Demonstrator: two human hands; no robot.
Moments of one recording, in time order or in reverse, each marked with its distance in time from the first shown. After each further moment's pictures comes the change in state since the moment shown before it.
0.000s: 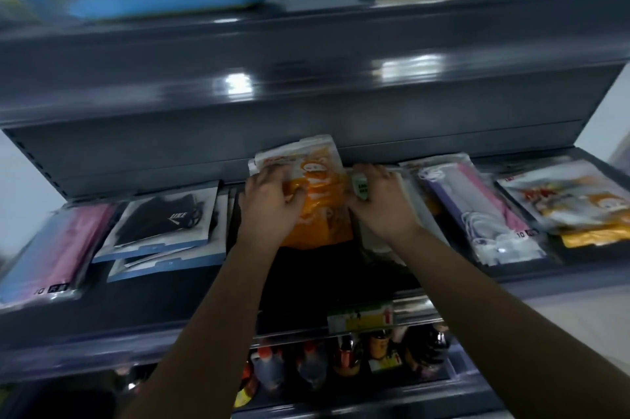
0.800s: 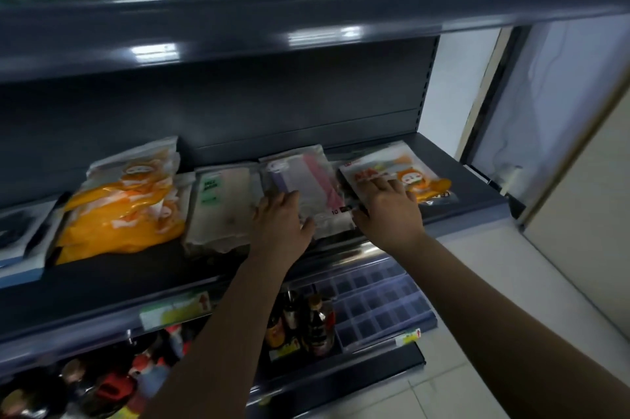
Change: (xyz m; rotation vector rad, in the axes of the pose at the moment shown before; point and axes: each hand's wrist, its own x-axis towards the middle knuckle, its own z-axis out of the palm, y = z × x) left_hand -0.089 0.216 0.150 0.272 -0.296 0.183; right_hand -0.104 0.198 -0.170 -0.475 -0.022 0.156
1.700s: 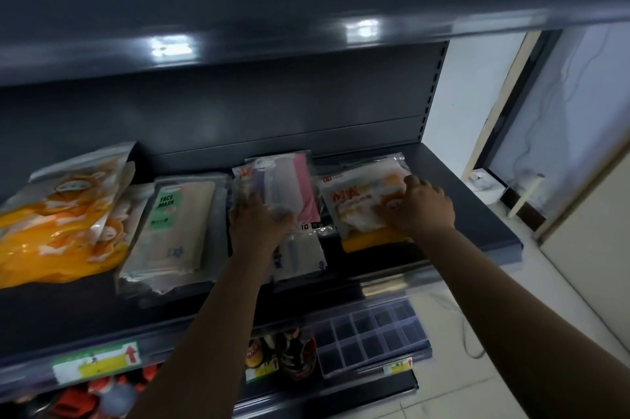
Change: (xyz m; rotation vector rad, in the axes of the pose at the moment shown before) left_hand 0.098 0.014 0.055 -0.369 0.078 -0.359; right_hand 0.100 0.110 0.012 0.069 -0.086 0.245
